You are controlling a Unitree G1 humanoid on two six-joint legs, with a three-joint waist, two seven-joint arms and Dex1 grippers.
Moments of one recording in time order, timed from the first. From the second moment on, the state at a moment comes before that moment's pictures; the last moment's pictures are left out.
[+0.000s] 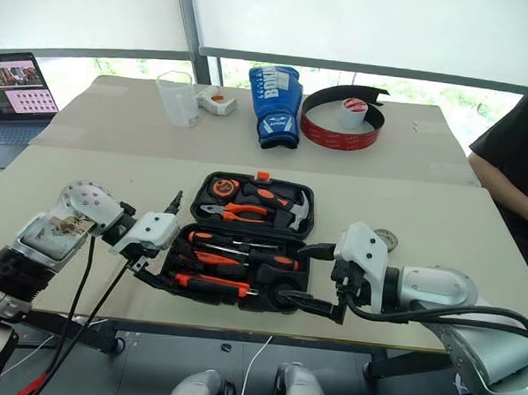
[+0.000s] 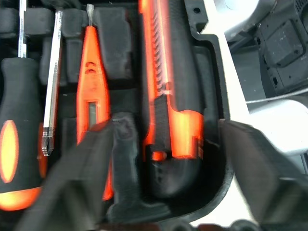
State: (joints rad) left arm -0.68 0.94 -0.41 0.08 -0.24 0.23 -1.61; right arm -0.16 -0.86 -0.05 -0.68 0.67 0.73 0.82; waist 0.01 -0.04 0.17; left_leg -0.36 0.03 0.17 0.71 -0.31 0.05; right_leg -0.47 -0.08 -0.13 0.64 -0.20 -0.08
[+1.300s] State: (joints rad) left arm -0.63 0.80 -0.38 0.08 -0.08 0.06 -1.54; right arm -0.15 -0.85 -0.05 -0.67 0.65 0.73 0.81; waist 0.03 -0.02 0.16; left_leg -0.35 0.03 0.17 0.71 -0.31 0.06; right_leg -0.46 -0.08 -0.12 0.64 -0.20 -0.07
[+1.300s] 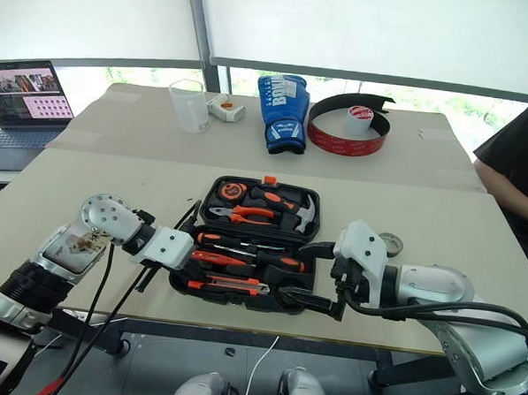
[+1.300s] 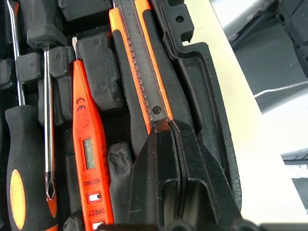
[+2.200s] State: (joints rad) left arm -0.54 0.73 0.00 -0.29 -0.61 0.72 -1.23; right arm -0.38 -0.90 0.03 0.14 0.25 0.55 0.83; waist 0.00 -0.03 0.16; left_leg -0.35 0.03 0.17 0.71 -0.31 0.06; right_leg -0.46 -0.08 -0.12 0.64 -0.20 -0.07
